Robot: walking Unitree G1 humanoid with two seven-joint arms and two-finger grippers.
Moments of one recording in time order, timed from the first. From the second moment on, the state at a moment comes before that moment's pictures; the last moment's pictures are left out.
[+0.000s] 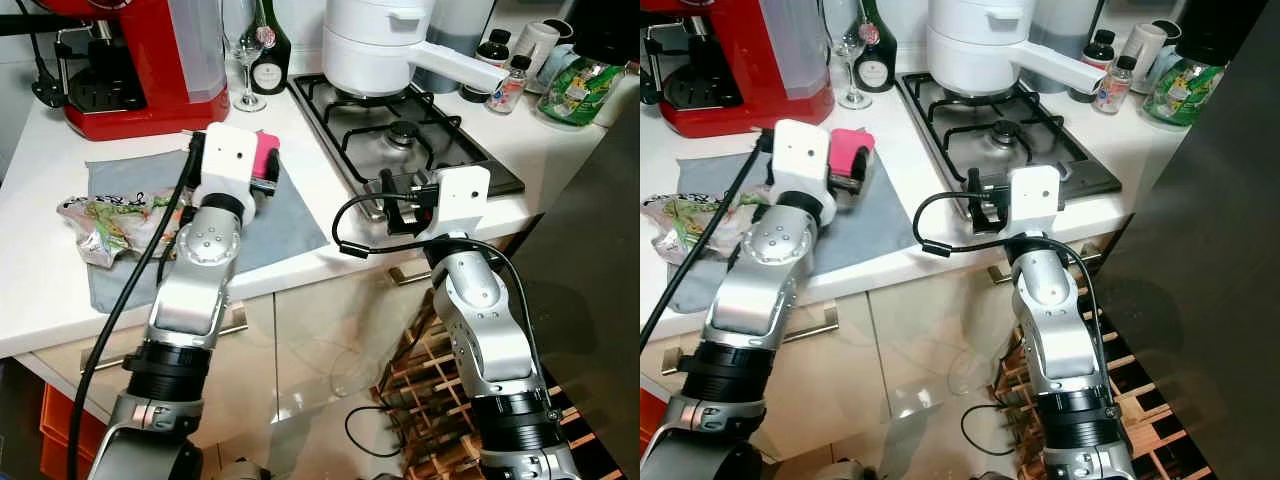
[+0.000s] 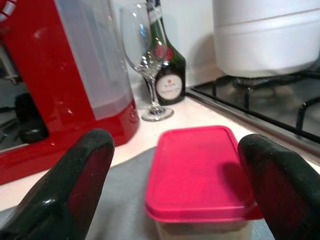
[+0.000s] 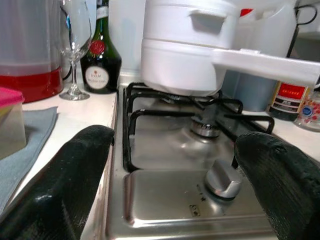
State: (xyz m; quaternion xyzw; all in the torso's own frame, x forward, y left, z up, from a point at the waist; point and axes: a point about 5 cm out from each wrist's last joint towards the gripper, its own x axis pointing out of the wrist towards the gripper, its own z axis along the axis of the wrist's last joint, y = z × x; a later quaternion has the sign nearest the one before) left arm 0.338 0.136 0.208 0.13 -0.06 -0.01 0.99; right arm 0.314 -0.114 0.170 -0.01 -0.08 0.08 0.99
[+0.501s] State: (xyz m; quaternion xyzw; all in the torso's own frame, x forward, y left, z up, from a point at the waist) left arm 0.324 0.130 0.196 0.10 -0.04 -0.01 0.99; right arm 0.315 -0.112 0.170 -0.01 -0.08 0.09 0.99
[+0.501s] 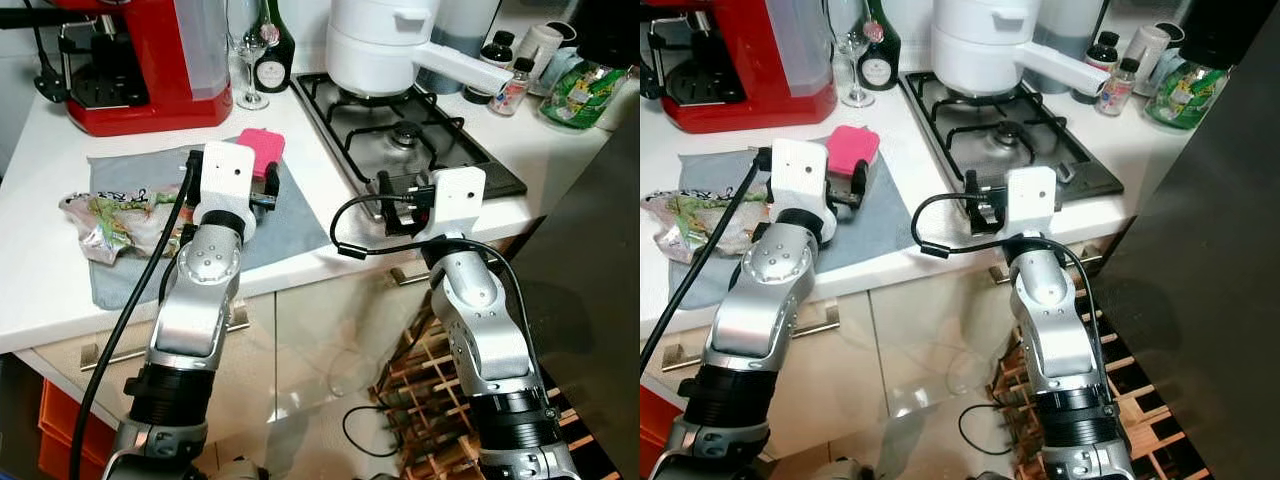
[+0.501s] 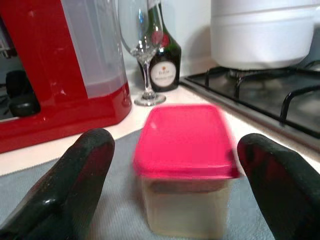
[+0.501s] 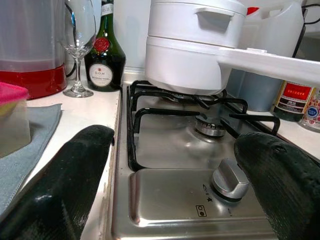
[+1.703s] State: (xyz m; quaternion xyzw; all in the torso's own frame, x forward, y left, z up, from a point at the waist) left arm 0.322 0.128 0.163 0.10 0.01 -0.02 0.99; right arm 0.301 -0.113 0.180 0.04 -0.07 0.17 0.98
